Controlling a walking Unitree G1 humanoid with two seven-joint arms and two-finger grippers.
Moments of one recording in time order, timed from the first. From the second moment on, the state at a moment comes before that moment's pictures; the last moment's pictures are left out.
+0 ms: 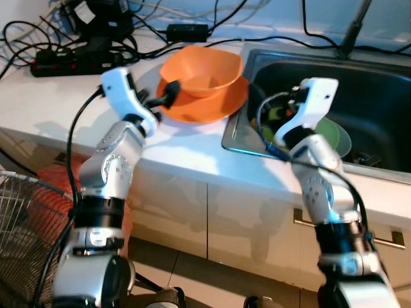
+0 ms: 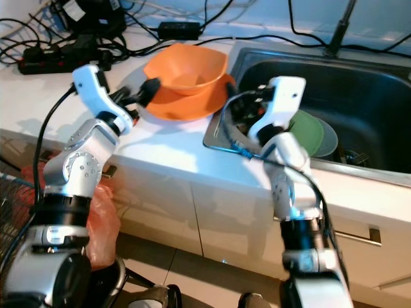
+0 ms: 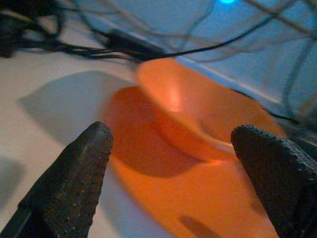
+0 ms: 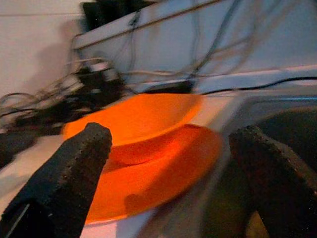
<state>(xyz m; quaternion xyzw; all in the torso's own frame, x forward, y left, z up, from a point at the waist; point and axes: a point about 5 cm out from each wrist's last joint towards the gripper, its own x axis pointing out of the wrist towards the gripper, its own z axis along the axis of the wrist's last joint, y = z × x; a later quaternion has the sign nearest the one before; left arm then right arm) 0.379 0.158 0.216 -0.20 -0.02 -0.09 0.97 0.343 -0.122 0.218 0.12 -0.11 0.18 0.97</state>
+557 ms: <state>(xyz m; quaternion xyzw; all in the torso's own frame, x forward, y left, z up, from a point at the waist) 0.400 0.155 0.228 -0.25 -0.02 -0.09 0.96 0.312 -0.089 0.221 0.15 -0.11 0.24 0.95</state>
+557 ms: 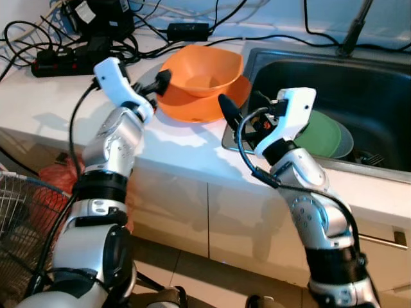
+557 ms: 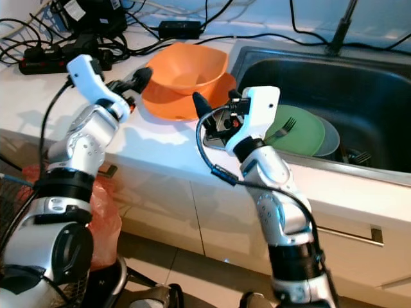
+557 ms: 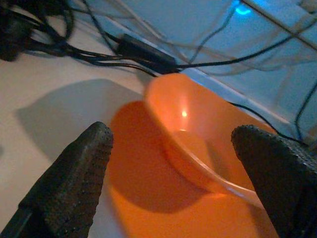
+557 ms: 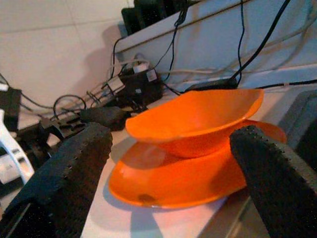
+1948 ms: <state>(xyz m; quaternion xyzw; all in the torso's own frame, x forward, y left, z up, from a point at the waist) 0.415 0.165 0.214 -0.40 0.06 0.01 0.91 0.312 -0.100 0.231 0.14 -0.11 0.22 0.96</state>
